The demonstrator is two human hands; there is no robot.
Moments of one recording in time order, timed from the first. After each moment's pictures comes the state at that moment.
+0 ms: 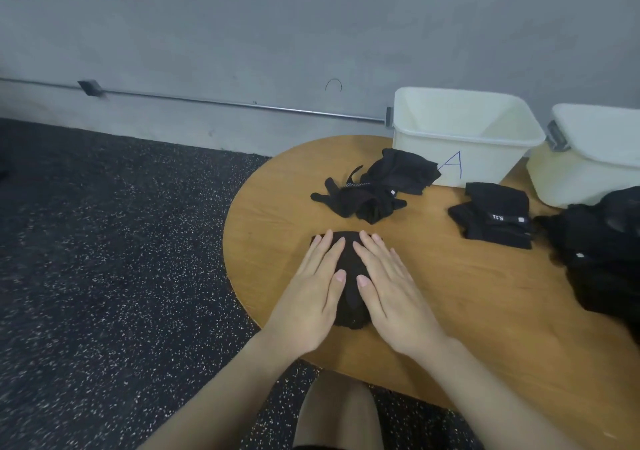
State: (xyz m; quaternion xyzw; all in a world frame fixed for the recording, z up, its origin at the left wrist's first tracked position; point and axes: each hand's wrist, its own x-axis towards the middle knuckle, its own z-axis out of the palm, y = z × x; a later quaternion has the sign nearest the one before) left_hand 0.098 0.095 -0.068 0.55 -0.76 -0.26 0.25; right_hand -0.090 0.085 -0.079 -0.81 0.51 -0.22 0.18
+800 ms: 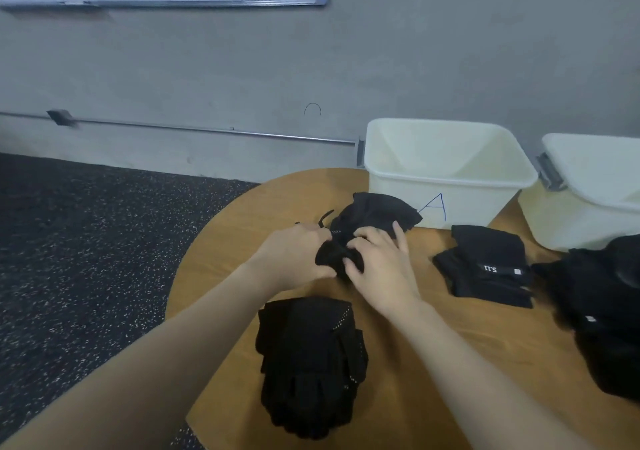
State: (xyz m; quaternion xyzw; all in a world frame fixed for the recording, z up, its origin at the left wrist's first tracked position) left_hand 0.070 -0.099 -0.020 0.54 -0.83 -0.11 -0.01; right_hand -0.118 -0.082 -0.077 -0.78 0.59 -0.22 0.01
